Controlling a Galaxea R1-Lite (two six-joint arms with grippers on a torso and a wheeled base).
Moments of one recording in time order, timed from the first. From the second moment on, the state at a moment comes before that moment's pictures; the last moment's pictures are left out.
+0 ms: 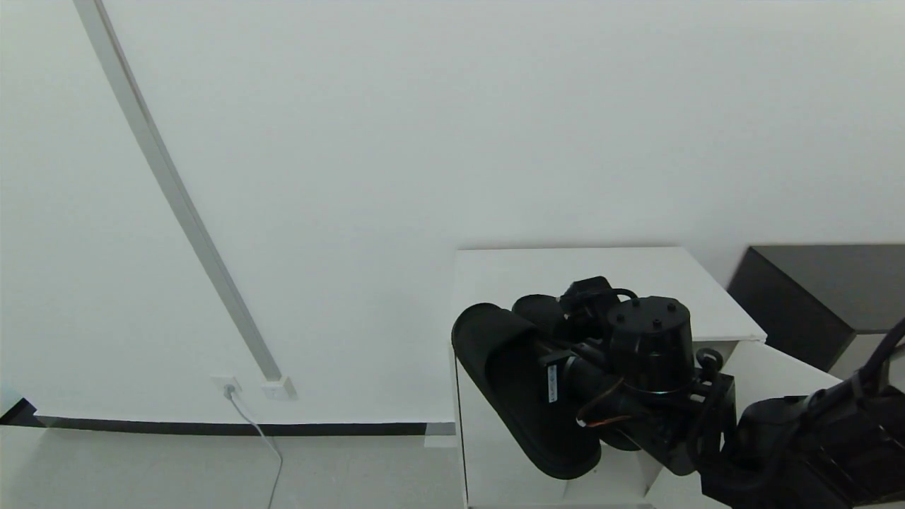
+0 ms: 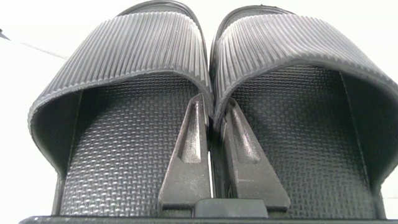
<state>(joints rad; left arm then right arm) 0.00 0.00 0.00 0.00 -0.01 -0.01 0.80 1.90 -0.77 -0.85 -0.34 0.18</state>
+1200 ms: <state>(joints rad) 0.00 0.00 0.00 0.00 -0.01 0.00 0.81 1.91 -0.77 -0.85 -0.35 0.18</state>
